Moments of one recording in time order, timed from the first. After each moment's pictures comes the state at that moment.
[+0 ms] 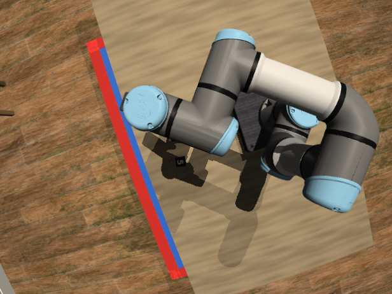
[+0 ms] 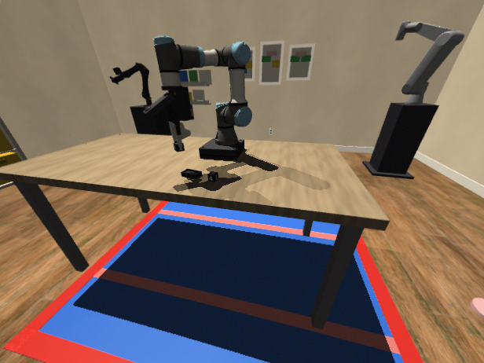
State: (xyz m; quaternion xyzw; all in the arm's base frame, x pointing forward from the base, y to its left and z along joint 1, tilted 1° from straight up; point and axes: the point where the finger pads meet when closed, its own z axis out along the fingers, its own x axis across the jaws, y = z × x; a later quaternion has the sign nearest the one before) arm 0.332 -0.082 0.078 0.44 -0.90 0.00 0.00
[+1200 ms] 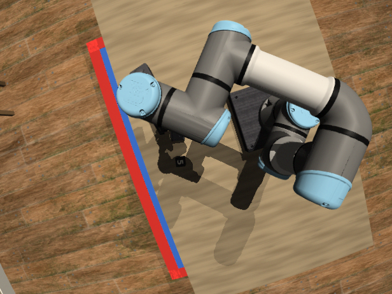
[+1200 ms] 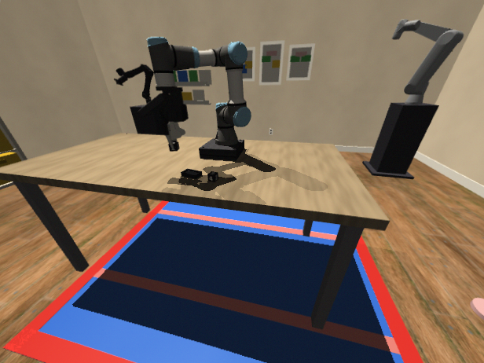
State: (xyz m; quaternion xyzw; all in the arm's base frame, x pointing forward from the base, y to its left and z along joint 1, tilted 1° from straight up) arm 0.328 -0.108 0.077 0.13 -0.99 0.00 0.00
